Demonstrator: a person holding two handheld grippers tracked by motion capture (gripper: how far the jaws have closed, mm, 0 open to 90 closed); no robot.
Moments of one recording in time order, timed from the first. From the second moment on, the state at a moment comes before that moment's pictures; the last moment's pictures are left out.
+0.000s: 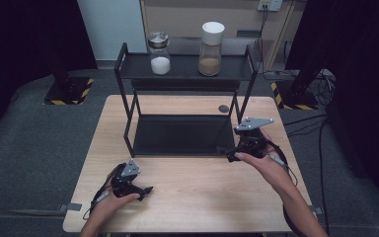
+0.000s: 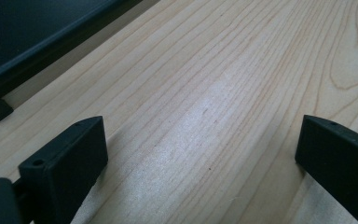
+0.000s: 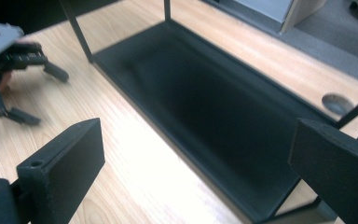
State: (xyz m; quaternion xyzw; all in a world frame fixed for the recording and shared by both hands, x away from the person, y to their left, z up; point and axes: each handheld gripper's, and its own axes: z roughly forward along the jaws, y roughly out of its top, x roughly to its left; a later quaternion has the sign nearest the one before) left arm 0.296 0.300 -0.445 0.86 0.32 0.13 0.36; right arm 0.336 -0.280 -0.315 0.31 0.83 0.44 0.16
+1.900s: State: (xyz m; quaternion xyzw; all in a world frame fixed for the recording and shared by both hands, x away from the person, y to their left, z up) left arm 0.295 0.300 -0.445 0.86 0.32 0.14 0.36; right arm 0.291 -0.284 -0.446 0.36 0.85 0.36 0.15
